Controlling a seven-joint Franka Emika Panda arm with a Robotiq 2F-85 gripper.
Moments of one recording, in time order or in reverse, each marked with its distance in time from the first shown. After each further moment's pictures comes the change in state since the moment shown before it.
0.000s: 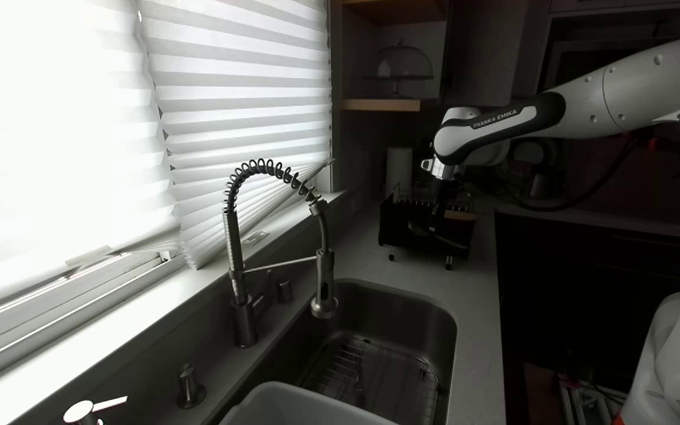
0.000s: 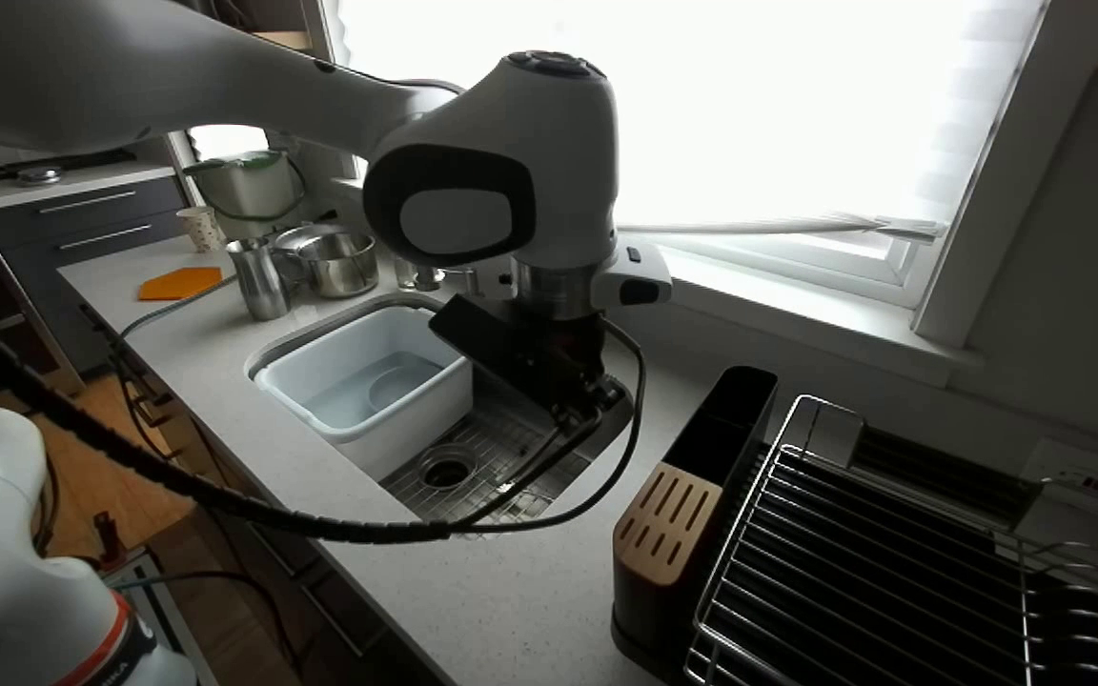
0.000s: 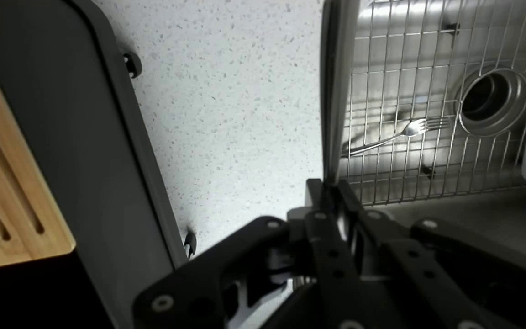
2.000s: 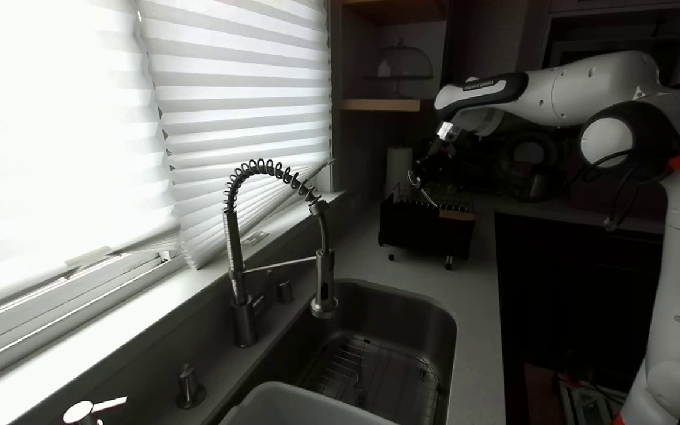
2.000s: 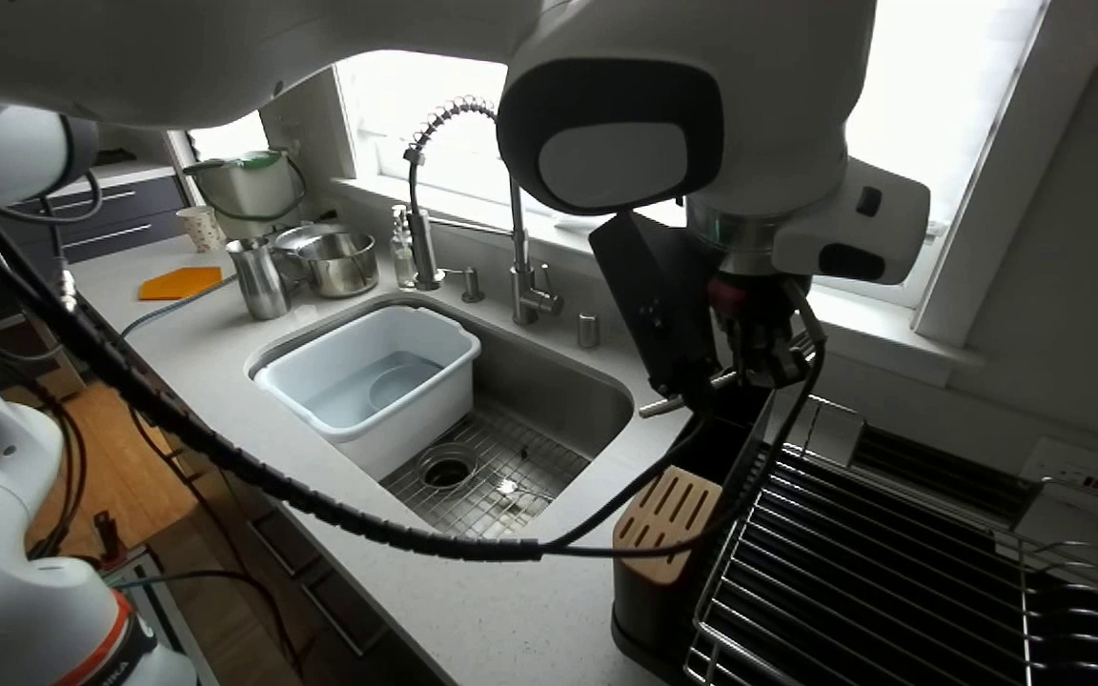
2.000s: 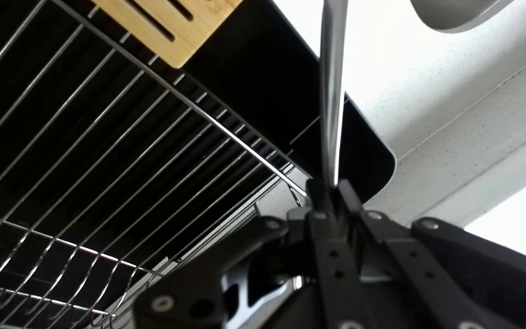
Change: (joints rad) arm -0.161 0.303 -0.069 0.492 0.358 -0.037 0.297
